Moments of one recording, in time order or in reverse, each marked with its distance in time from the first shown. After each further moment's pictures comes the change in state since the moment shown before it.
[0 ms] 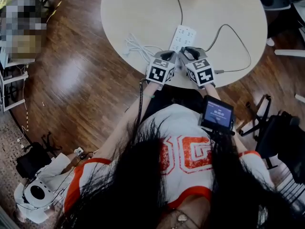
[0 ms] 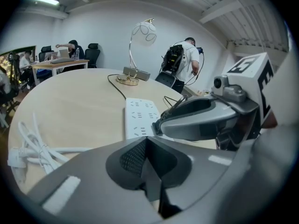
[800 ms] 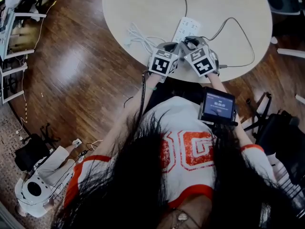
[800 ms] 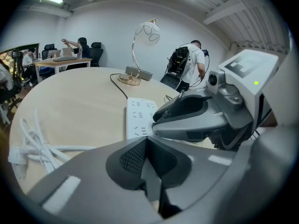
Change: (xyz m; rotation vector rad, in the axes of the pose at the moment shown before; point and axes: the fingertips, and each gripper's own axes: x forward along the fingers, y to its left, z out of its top) left arm -0.003 -0.003 0.003 -0.029 0.000 0.016; right arm 0.013 0.004 0.005 -0.291 0.098 -0.004
